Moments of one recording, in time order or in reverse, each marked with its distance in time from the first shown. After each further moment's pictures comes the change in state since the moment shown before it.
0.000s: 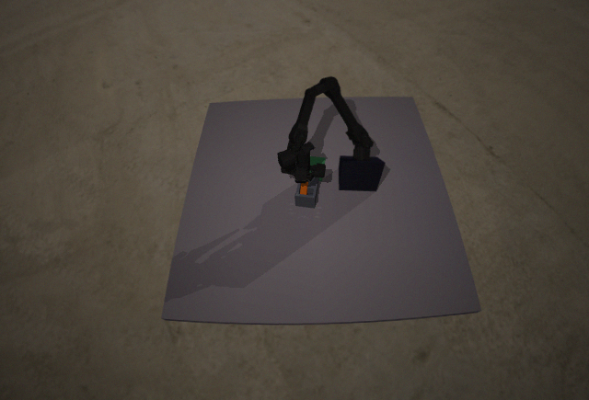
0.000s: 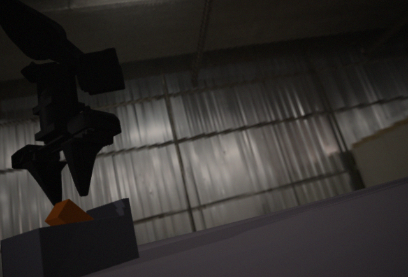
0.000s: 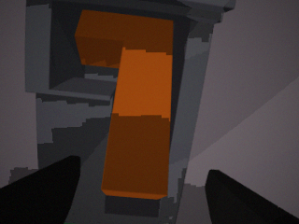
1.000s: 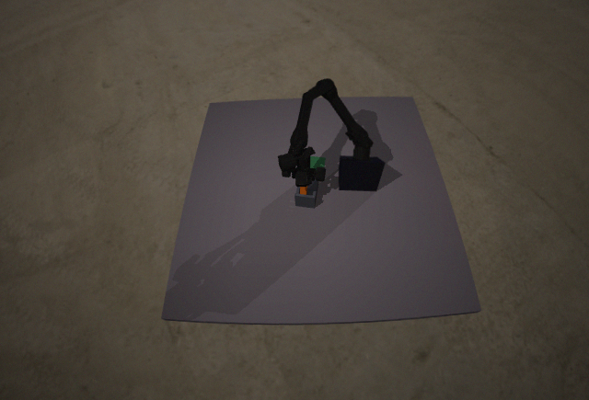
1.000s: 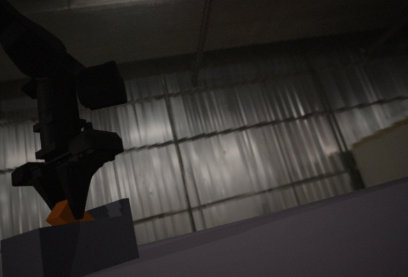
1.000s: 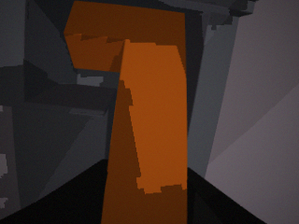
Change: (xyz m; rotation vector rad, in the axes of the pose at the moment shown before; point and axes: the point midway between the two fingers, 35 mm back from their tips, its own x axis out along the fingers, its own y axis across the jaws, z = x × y) arm 0.028 0.001 -0.001 -0.002 0.004 0.002
